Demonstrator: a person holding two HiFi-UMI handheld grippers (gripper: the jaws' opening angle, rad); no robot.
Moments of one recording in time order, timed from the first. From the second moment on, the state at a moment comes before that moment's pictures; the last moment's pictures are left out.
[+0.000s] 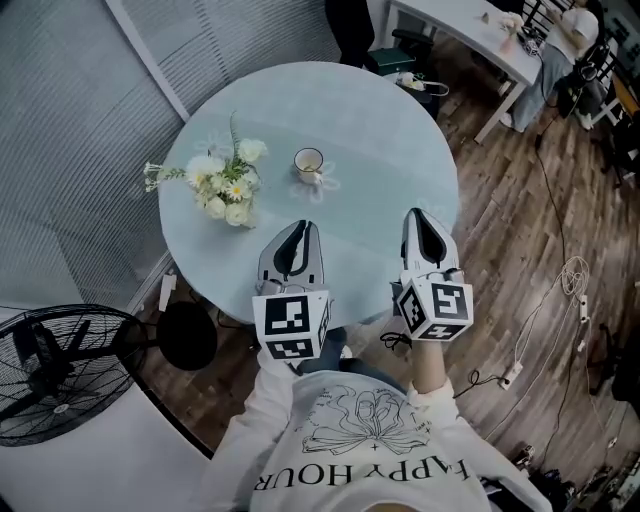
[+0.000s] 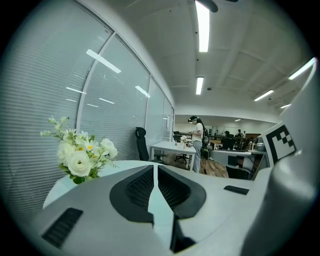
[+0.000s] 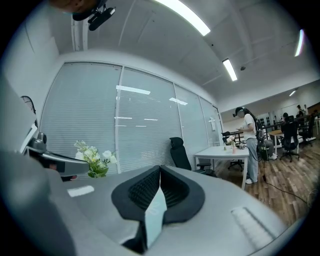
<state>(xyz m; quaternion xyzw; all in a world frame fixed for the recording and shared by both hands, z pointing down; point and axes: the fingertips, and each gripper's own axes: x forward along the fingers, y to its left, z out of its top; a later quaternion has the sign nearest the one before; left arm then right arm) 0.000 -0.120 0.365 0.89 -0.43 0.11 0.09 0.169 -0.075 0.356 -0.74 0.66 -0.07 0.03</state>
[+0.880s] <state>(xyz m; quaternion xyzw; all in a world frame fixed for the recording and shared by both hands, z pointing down) 0.039 -0.203 0.416 0.91 -0.37 0.16 0.12 0.194 -0.148 0.392 -0.77 0.63 -0.11 0.01</state>
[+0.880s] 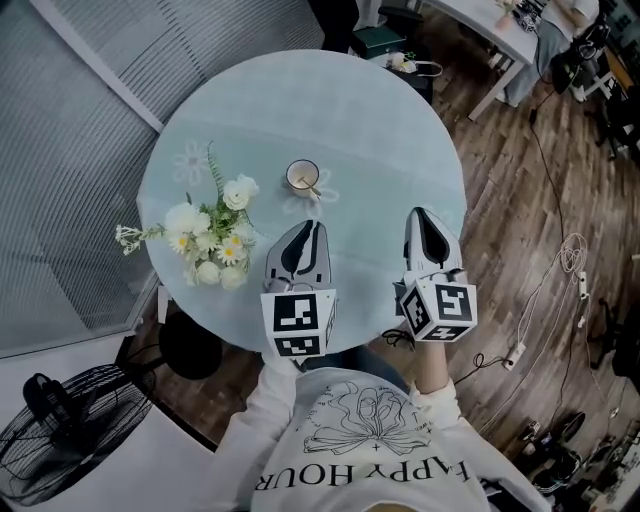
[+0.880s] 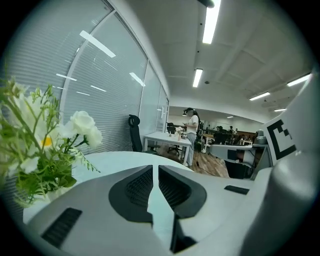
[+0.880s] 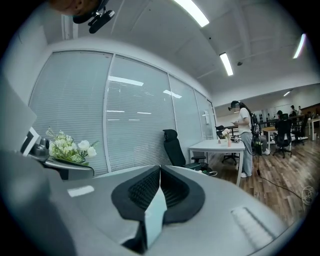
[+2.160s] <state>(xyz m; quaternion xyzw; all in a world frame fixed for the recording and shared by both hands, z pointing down) 0.072 -0.264 0.493 0.86 -0.42 0.22 0.19 0.225 -0.252 0.450 -0.69 0.70 -0.16 -0.03</state>
